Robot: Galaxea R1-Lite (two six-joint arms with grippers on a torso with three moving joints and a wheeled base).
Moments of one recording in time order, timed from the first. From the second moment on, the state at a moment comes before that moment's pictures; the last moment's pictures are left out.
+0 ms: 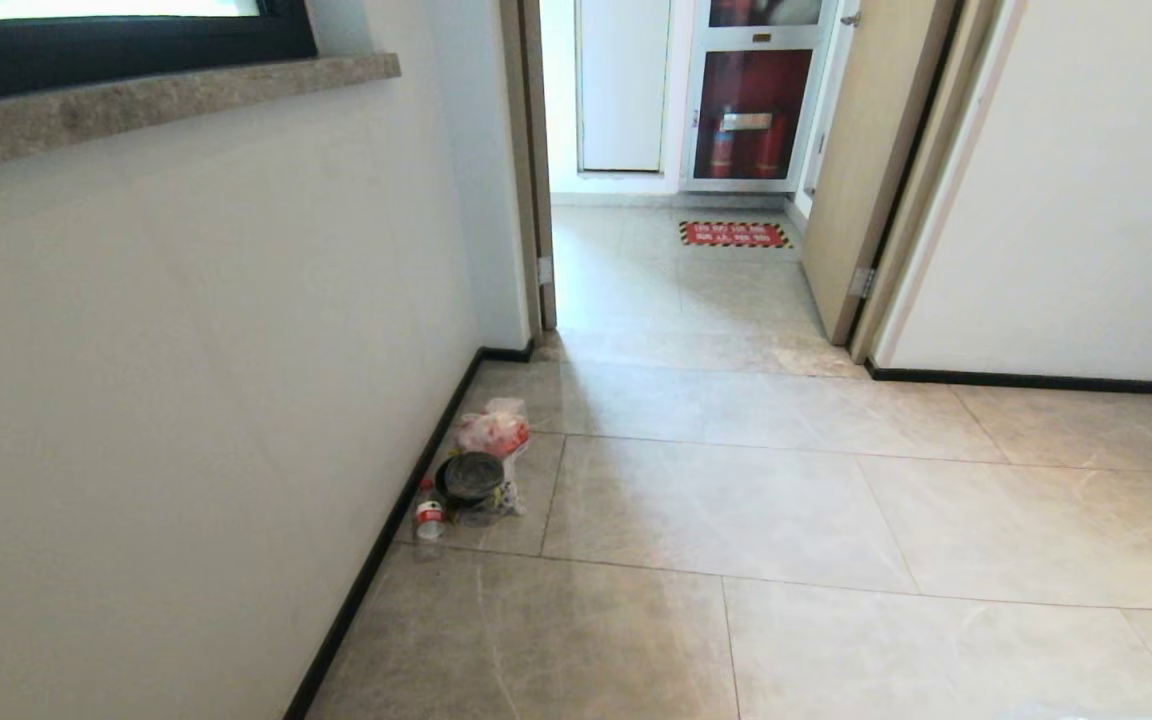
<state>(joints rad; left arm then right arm) 0.00 0.00 0.00 0.00 0.00 -0.01 0.01 0.00 -0.04 0.11 0.01 -0.03</state>
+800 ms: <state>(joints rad) 0.00 0.00 0.00 0.00 0.00 -0.01 0.01 0.00 -0.04 0.11 0.01 -0.03</state>
